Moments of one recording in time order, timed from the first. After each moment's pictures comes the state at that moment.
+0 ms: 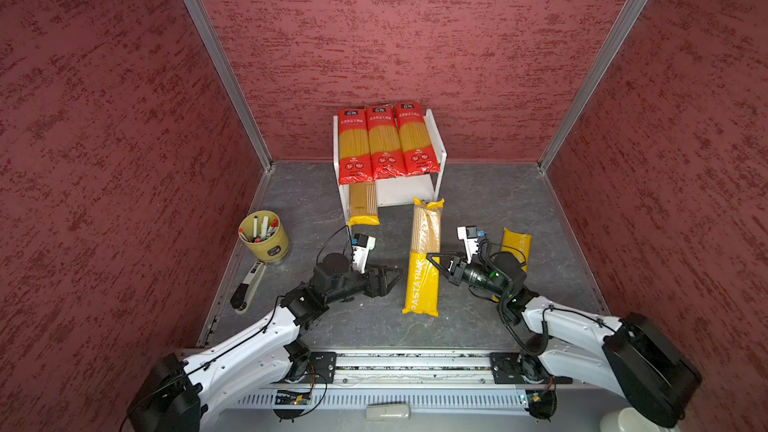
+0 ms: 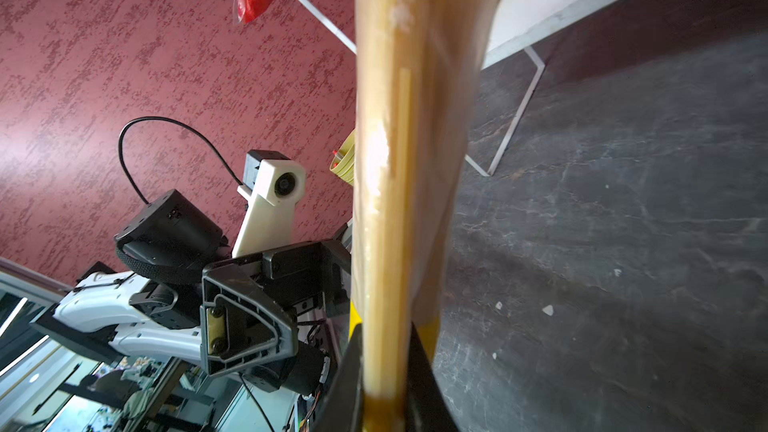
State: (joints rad) left arm -0.73 0.85 0.36 0.15 0.35 -0.74; right arm 0.62 1.16 0.27 0.90 -0.50 0.88
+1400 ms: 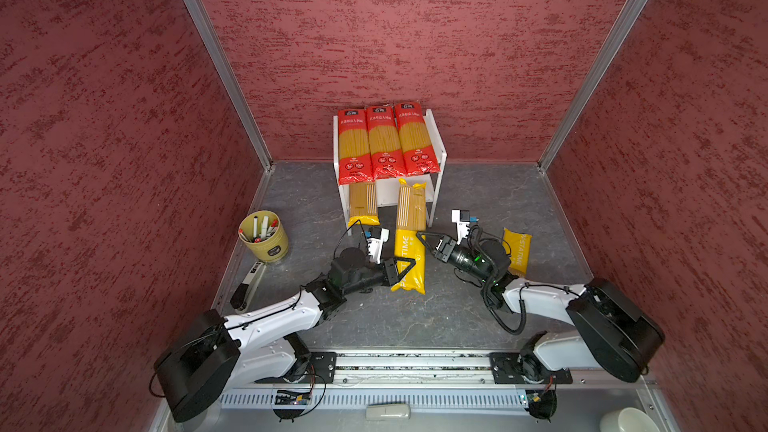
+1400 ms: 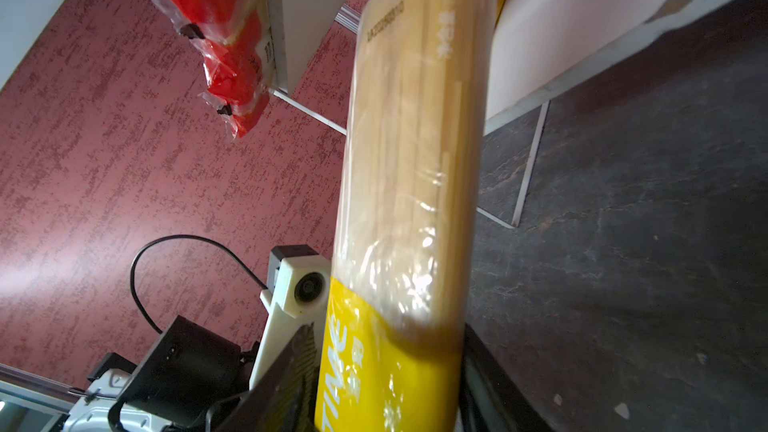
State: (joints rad) left arm -0.79 1.13 0.43 0.47 0.30 -0.96; right arm 0.63 1.37 0.39 1.06 -0.37 1.11
